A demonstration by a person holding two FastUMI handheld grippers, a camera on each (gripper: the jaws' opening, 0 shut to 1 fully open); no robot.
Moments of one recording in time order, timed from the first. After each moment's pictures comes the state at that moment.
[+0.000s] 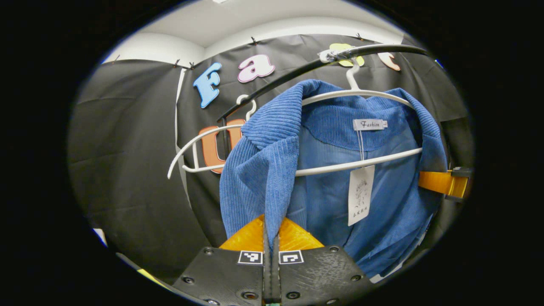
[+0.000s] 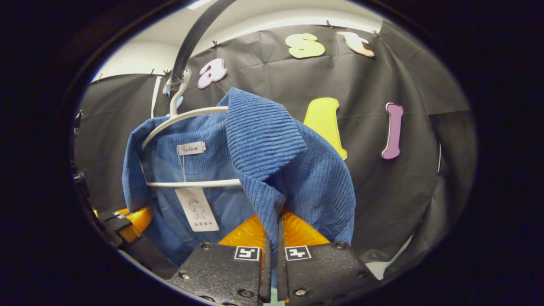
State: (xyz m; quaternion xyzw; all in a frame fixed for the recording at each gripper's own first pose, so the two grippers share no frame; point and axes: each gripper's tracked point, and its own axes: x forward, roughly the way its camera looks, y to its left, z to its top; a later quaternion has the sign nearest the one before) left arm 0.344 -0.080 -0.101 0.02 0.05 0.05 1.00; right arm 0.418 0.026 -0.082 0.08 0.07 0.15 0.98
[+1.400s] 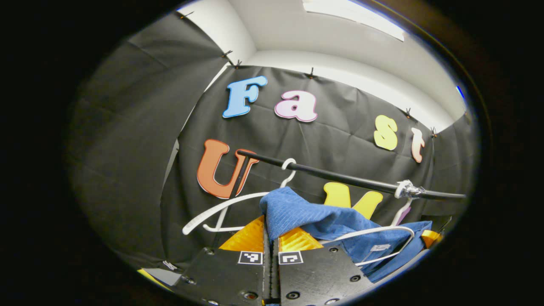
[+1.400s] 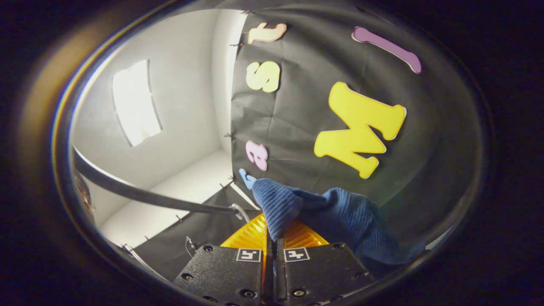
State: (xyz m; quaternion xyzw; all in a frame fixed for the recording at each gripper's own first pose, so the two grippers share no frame) left arm 0.374 0.026 0.014 -0.21 -0.05 0.02 0.98; right arm 0.411 -0.038 0.030 0.51 0.00 0.42 0.75
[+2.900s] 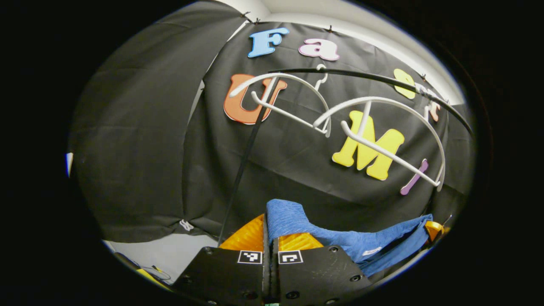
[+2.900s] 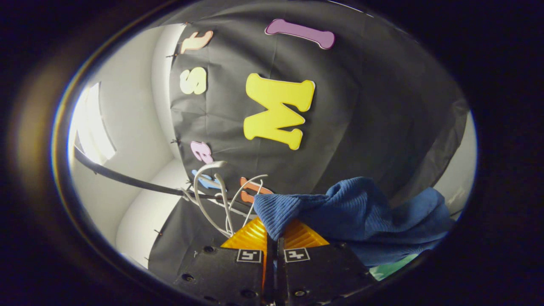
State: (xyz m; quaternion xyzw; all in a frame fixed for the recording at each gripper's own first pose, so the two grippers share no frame) left arm 0.312 -0.017 -0.177 -0.21 0.15 0.03 0.97; right arm 0.379 -0.047 -0.133 0.53 0.15 0.32 0.77
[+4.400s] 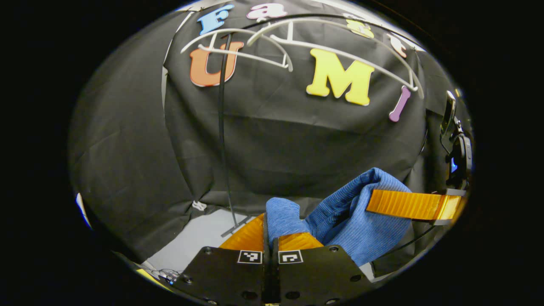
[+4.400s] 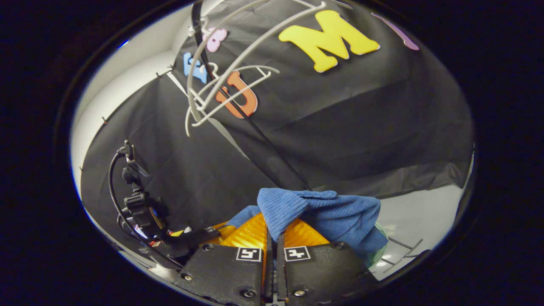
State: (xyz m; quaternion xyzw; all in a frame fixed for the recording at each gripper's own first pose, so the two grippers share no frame) left arm 0.230 -0.072 -0.296 -0.08 0.31 -0.04 0.95; right arm 0.304 0.151 -0.255 0.21 0.34 0.32 0.86
